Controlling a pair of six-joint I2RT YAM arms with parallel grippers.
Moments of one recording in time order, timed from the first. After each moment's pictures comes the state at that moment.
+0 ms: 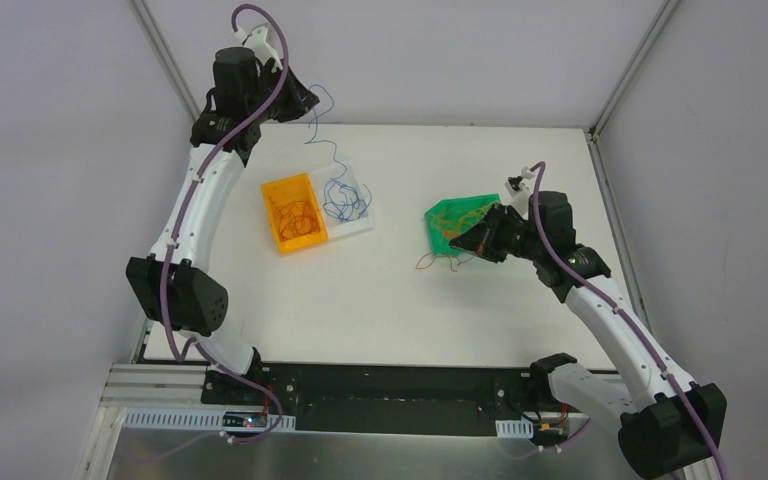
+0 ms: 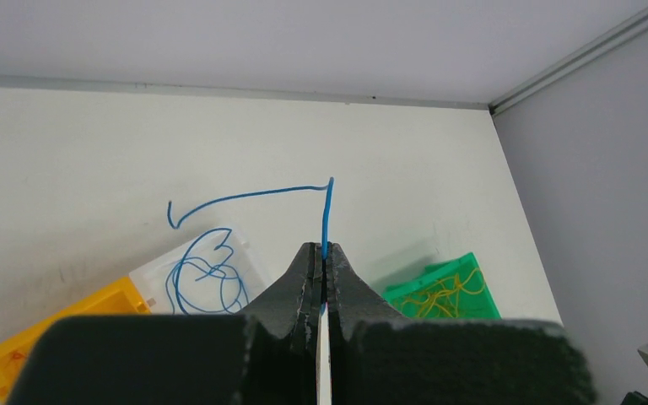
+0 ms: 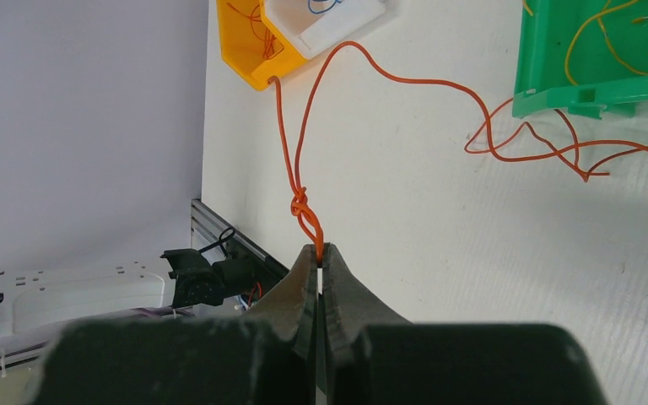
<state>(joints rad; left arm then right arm) -0.17 1.62 1.79 -0.43 0.25 -0.43 0.35 0.98 0.82 -0.38 -0.50 0.77</state>
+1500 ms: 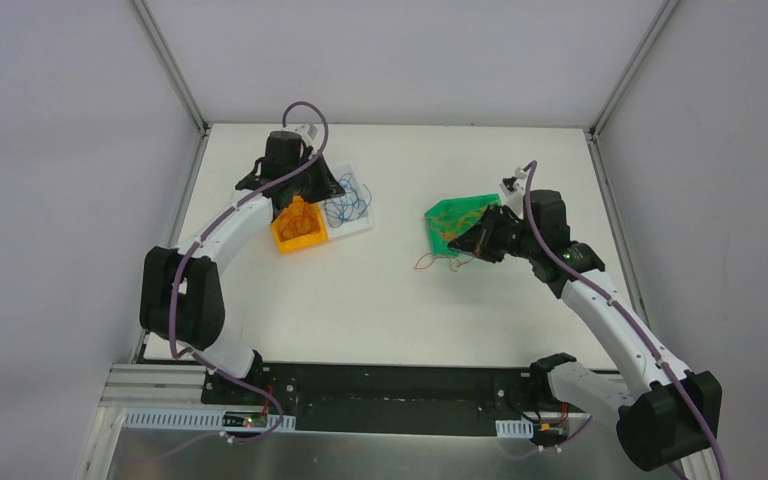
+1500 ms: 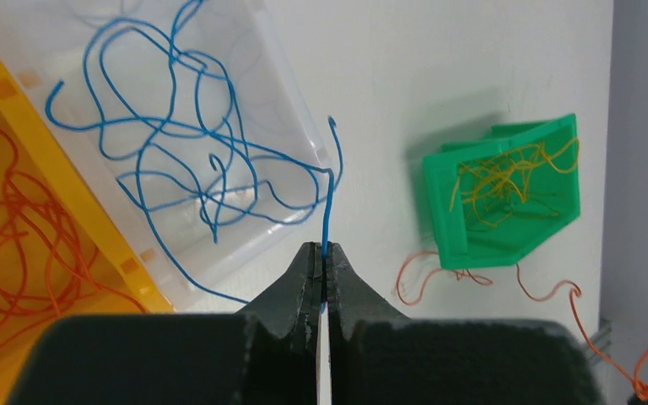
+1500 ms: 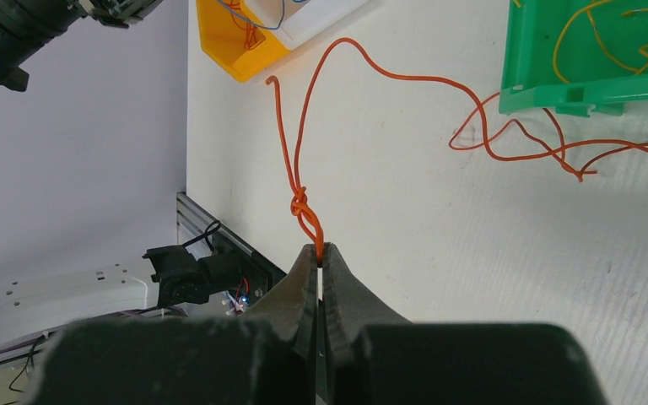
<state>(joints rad) -0.26 1.55 1.16 -0.23 0.29 -0.55 0.35 1.03 0.82 -0.38 -0.50 0.73</state>
